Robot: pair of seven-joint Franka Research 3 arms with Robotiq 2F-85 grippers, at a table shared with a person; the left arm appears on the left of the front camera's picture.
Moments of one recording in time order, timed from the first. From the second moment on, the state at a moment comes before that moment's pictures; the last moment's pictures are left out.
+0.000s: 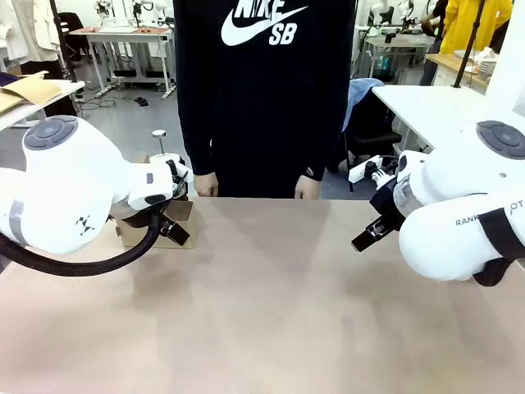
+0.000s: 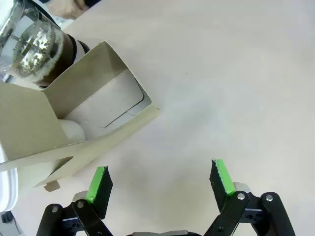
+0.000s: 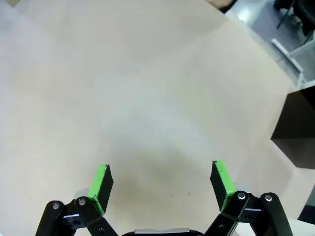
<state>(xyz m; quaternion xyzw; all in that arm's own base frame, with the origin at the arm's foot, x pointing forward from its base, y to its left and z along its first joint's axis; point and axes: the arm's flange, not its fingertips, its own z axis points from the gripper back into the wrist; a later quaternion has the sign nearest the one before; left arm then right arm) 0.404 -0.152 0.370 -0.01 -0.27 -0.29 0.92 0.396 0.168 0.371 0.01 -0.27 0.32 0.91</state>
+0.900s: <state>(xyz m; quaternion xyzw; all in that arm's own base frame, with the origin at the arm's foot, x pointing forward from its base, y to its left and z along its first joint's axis) 0.403 -0.152 0.370 -0.01 -0.27 -0.29 0.92 0.396 0.168 0.371 0.01 -0.27 0.32 0.91</state>
